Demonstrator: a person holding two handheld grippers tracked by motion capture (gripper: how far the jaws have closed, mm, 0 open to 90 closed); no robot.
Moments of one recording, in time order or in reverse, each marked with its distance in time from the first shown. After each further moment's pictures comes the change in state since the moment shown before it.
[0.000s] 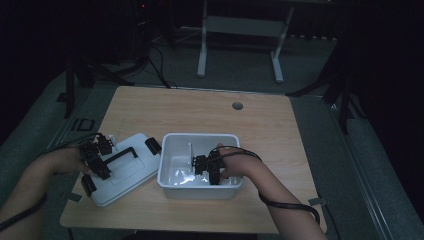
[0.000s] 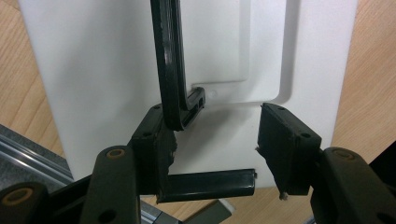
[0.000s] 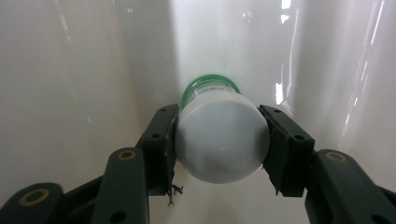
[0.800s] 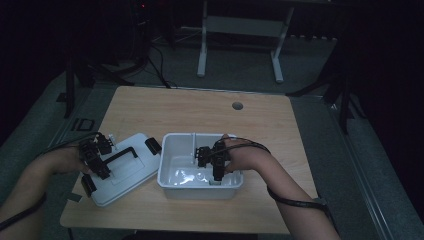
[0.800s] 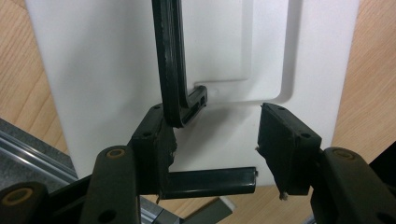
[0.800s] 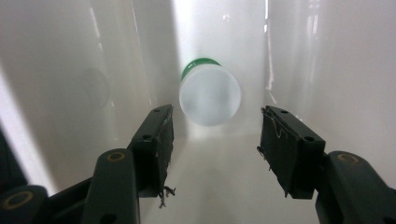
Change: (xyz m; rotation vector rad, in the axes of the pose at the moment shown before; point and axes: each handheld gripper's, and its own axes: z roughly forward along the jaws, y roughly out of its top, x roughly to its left) left arm 0.000 -0.001 -0.002 0.005 0.010 -0.002; right arm 0.003 -0.015 -0.050 -0.046 -0.035 0.005
